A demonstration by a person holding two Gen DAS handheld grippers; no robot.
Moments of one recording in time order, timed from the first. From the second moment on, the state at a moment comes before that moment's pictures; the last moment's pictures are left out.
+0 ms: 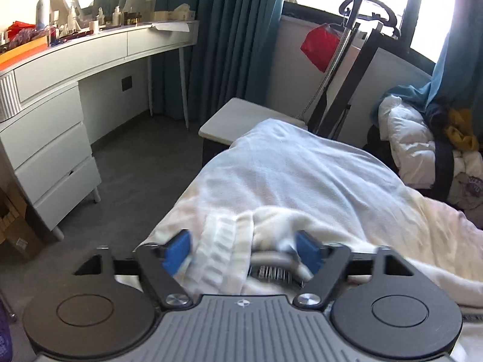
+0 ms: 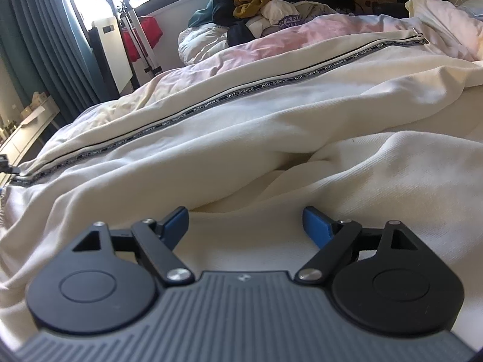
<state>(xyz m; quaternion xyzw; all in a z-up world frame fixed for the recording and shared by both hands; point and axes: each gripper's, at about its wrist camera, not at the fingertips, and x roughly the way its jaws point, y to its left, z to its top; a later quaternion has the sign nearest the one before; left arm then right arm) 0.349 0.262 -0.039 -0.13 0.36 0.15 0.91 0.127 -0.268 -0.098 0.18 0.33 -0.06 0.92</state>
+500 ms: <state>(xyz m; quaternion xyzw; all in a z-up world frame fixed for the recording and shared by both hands) 0.107 0.244 0.015 -0.32 0.35 0.05 0.88 0.100 -0.285 -0.079 0.20 0.31 -0.07 0.93</state>
